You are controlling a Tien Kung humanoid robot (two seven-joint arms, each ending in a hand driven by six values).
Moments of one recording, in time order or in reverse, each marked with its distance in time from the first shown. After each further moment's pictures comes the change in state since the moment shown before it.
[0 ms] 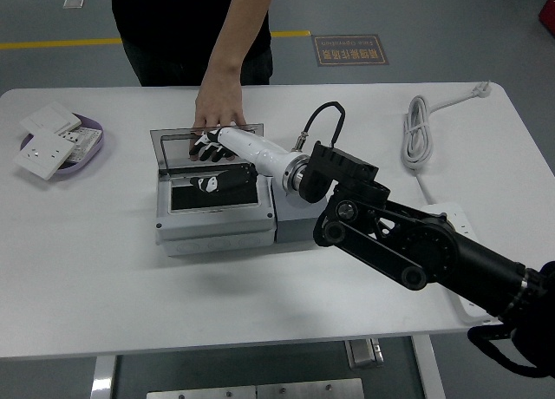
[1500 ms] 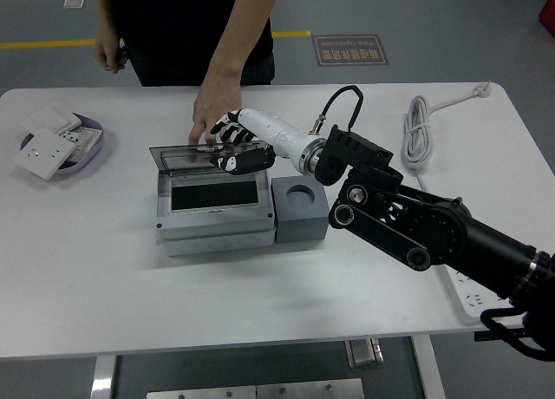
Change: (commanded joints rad) left arm -0.013 0.001 -0.003 0.000 0.019 -0.002 -0.002; right arm 0.036 -0.035 -0.070 -0.089 -0.019 -0.060 0.063
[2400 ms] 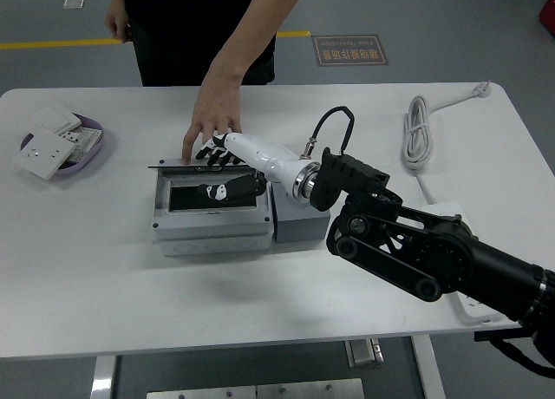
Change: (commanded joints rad) left arm 0.009 -0.008 -0.012 0.000 0.007 0.001 0.001; right arm -0.063 -0.019 -0.035 0.142 -0.057 0.013 -0.028
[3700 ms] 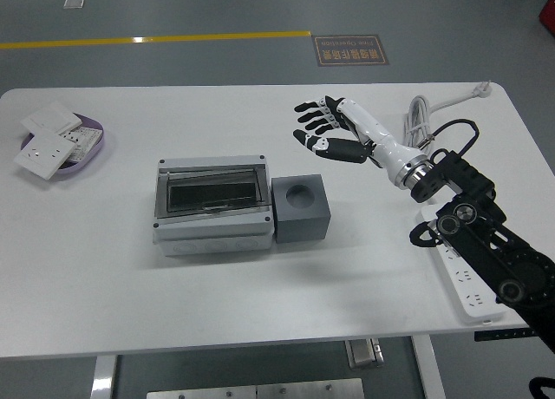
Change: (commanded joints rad) left arm 0.005 -0.013 0.023 0.000 -0.037 0.002 -0.001; right arm -0.372 -0.106 0.534 0.023 0.211 0.024 0.334
